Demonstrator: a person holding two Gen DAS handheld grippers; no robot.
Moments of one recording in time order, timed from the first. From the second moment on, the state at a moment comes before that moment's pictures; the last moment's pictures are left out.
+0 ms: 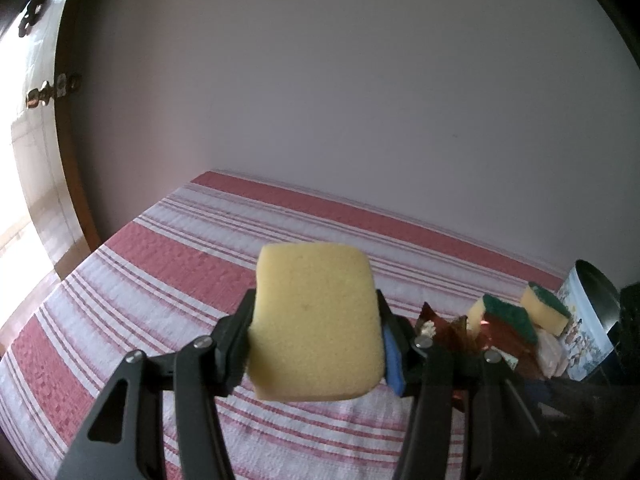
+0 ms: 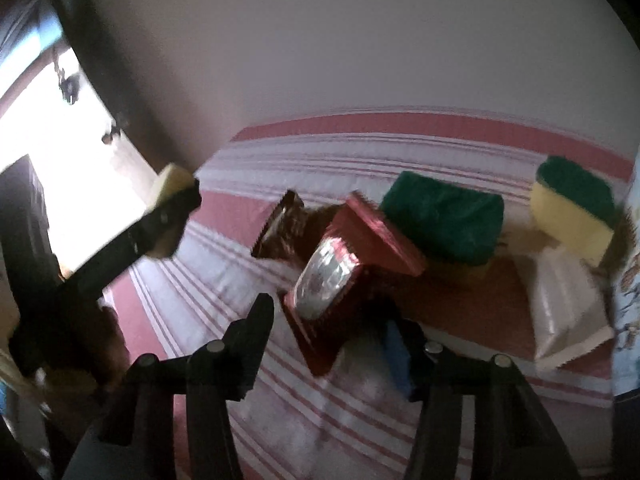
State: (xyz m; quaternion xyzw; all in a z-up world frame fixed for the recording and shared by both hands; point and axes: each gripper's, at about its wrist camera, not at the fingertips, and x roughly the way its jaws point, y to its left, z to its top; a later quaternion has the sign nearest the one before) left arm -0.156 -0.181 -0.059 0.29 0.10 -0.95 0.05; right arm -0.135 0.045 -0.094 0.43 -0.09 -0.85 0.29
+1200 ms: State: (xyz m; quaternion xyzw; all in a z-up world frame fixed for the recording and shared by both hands) left arm -0.104 -0.098 -0.038 0.20 0.01 -0.98 -0.07; right arm -0.002 0.125 -0.052 0.21 0.02 -0.97 0.15
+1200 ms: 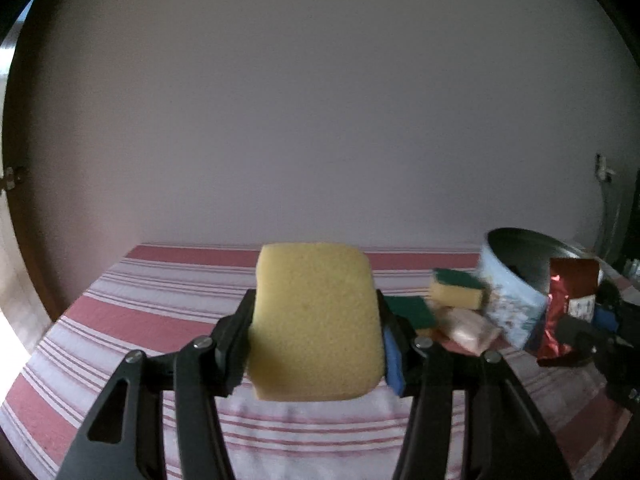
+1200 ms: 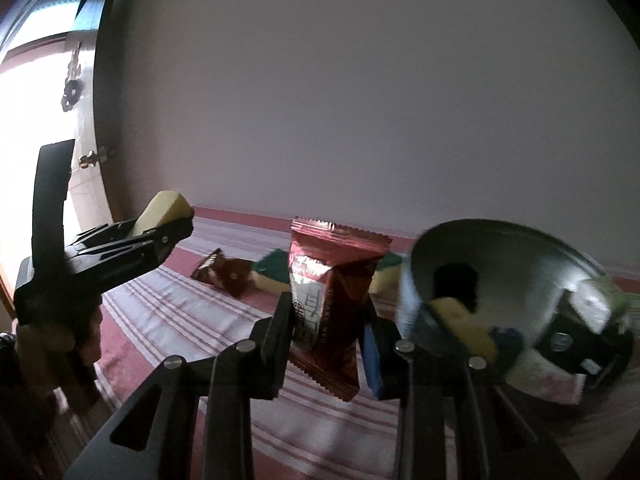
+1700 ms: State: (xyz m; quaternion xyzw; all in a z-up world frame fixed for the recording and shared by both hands) left arm -0.065 0.007 -0.032 0.20 0.01 -0.96 -0.18; right arm 0.036 0.227 -0.038 0.17 0.00 -0.98 0.05
